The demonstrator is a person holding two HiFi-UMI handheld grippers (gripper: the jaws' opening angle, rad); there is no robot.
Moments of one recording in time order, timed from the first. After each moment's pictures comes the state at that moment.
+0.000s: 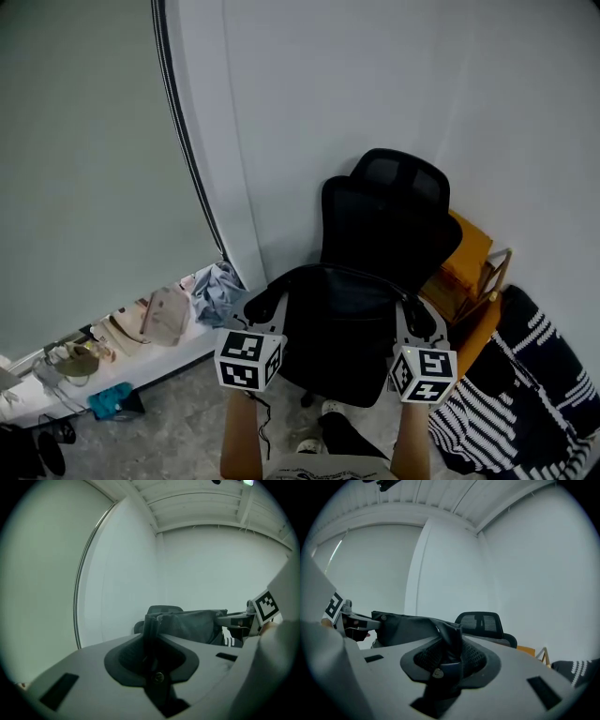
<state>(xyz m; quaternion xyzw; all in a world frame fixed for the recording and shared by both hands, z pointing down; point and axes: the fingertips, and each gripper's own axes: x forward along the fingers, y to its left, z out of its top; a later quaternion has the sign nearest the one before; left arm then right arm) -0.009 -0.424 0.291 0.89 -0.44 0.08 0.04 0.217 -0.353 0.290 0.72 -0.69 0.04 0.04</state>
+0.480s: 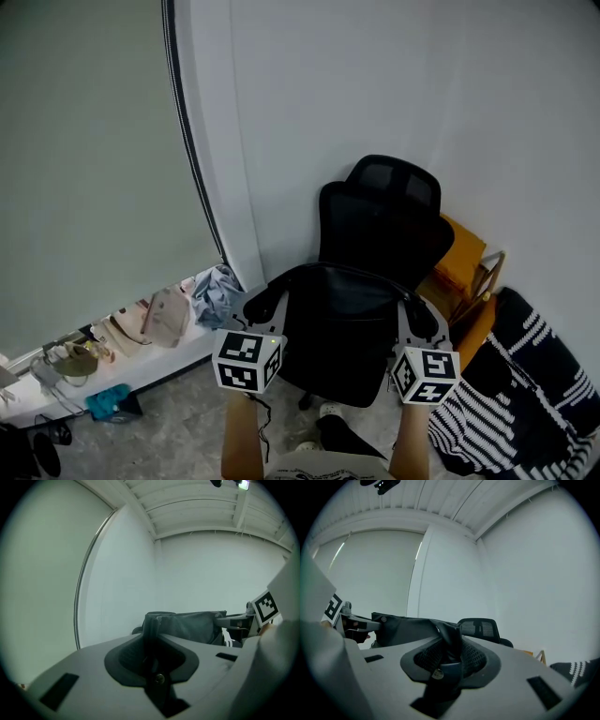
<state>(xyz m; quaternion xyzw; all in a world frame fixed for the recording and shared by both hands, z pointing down) -0.013 -0.384 0.262 0.90 -0.44 0.06 0.03 0.212 -0.311 0.262 0.72 -0.69 0.03 0.02</state>
